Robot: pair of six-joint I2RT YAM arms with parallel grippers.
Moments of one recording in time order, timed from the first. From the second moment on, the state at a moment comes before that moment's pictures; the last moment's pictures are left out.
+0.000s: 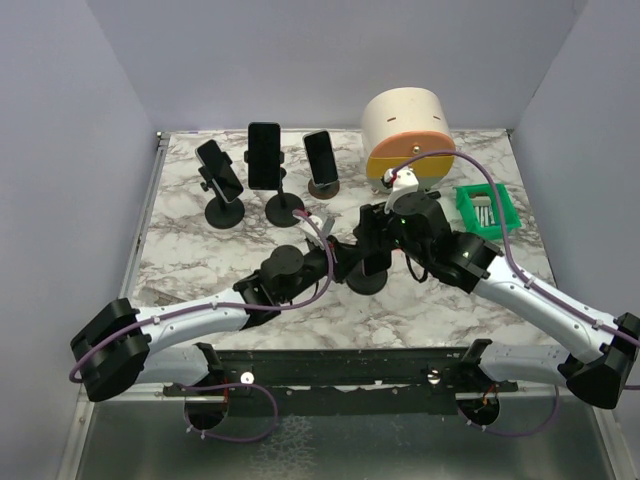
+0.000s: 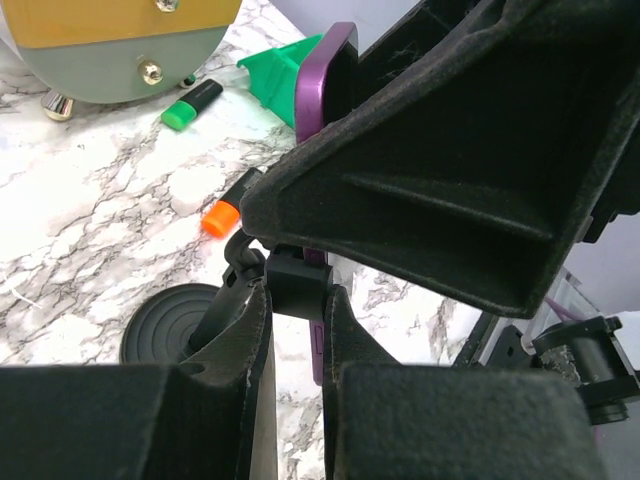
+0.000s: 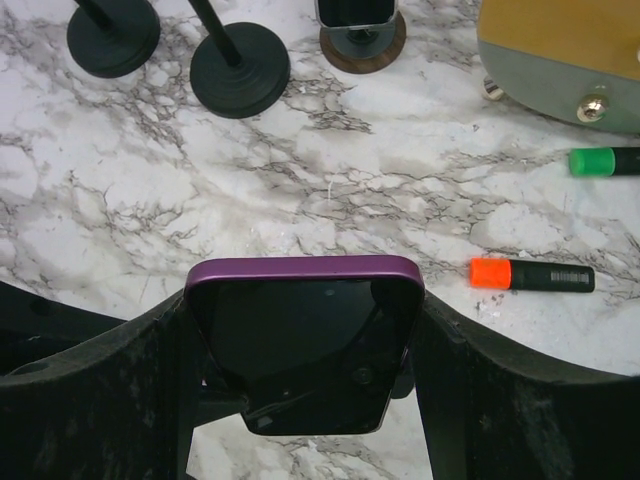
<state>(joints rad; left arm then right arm) -1.00 1.22 0.63 0.53 -0.12 -0.45 0.85 1.15 1.10 -0.45 0.35 0.29</state>
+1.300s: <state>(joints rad) -0.94 1.21 0.43 0.88 -0.07 -0.74 0.87 1.09 1.01 -0.33 0.34 0.36</state>
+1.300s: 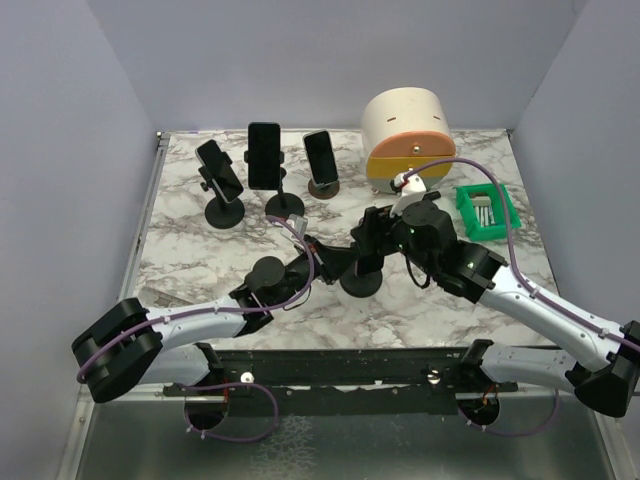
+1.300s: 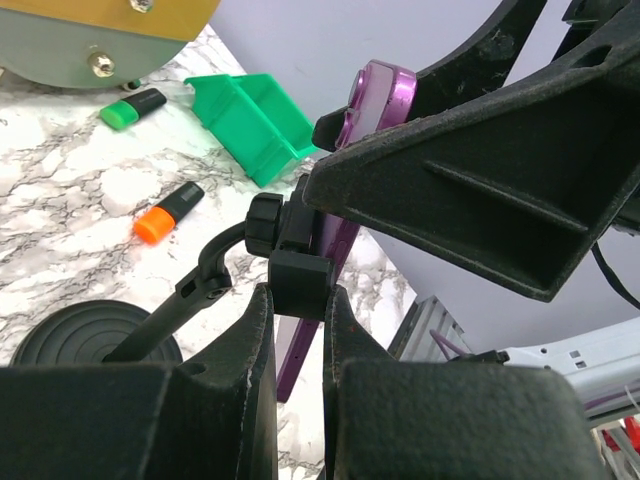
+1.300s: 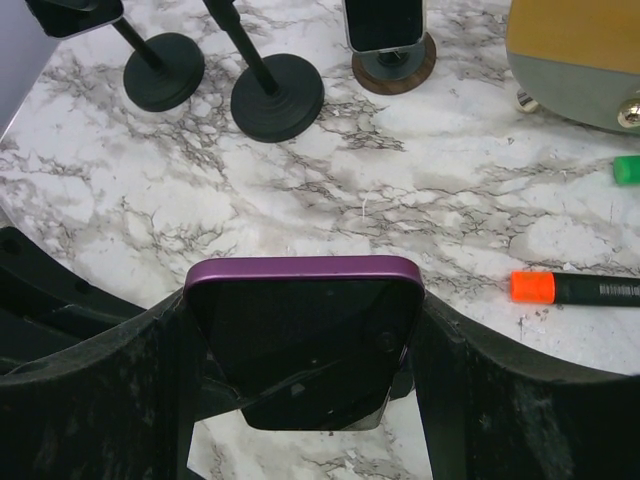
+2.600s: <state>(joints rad) -0.90 1.15 0.43 0.85 0.03 -0.70 0.85 1.03 1.00 -0.38 0.28 0.34</state>
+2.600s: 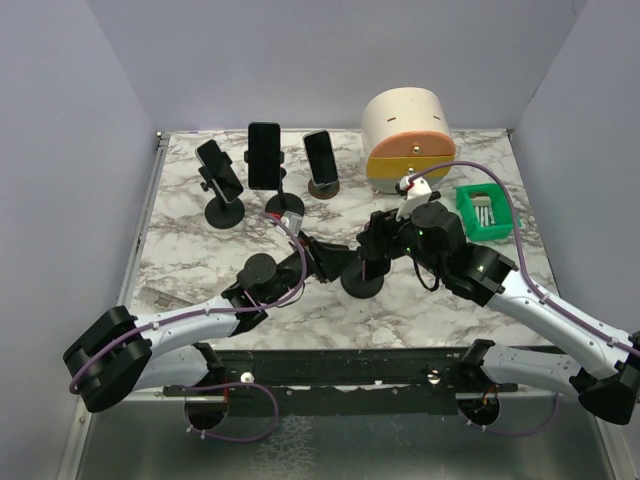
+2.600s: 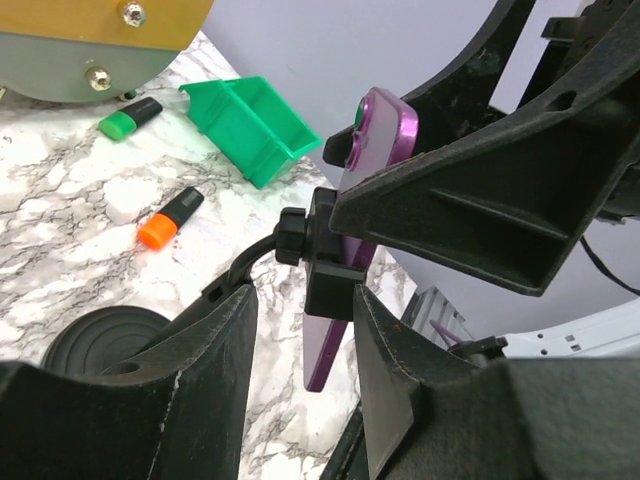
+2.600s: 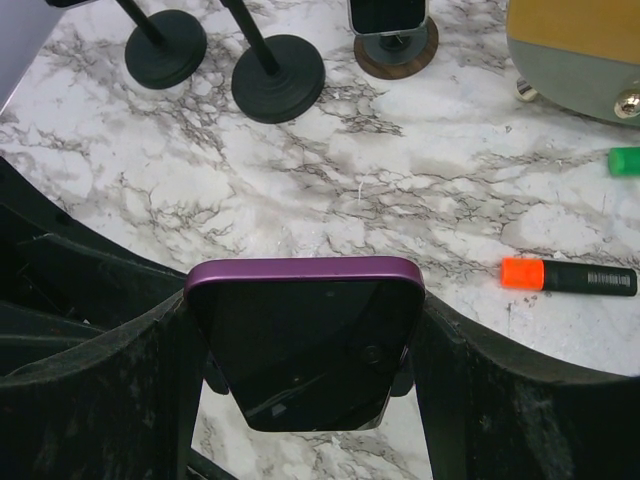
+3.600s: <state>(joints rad) -0.90 1.23 0.50 0.82 0.13 -0.65 0.85 1.04 1.00 -0.38 0.26 0.34</state>
